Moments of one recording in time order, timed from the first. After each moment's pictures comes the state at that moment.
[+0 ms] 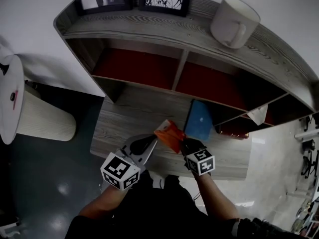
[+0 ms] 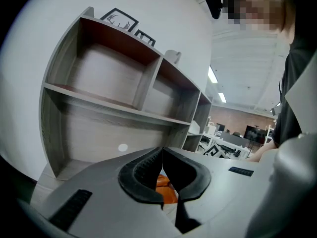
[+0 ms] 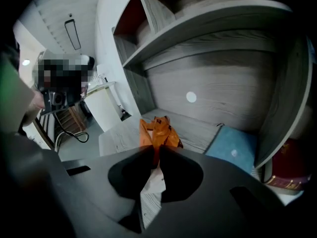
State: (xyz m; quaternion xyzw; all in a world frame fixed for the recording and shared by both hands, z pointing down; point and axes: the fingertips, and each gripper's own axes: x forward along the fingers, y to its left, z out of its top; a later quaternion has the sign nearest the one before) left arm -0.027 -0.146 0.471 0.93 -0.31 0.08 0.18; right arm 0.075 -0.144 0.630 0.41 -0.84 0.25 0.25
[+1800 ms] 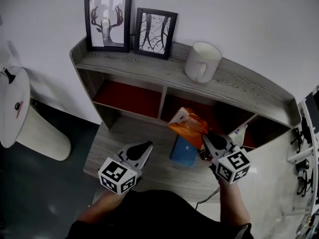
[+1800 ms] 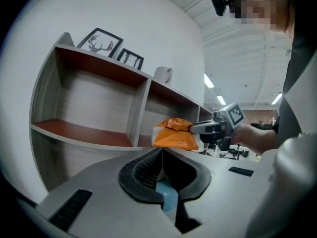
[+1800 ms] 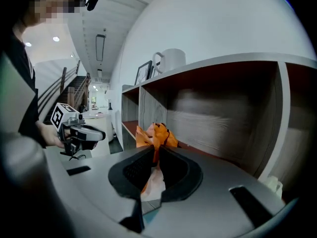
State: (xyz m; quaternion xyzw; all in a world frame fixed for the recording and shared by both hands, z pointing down) left arm 0.001 -0.175 0.393 0.94 -0.33 0.04 0.10; right arm 0.172 -0.201 0.358 0.46 -0.87 0.04 0.16
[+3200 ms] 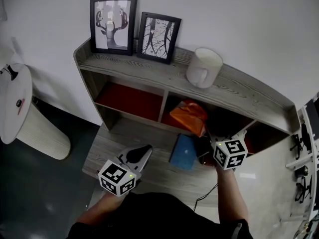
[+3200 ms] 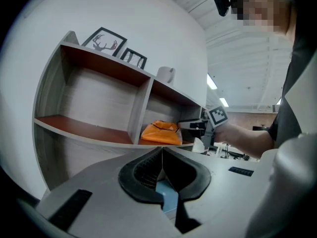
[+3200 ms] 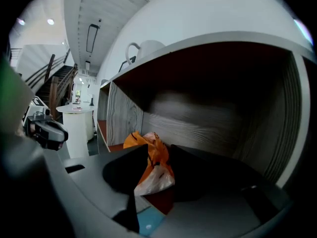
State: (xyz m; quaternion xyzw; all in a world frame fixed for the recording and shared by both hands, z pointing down) left arm 0.000 -0.174 0.397 0.93 -0.34 0.03 0.12; right arm 0.206 -0.269 0.349 0.54 -0.83 0.00 0.17
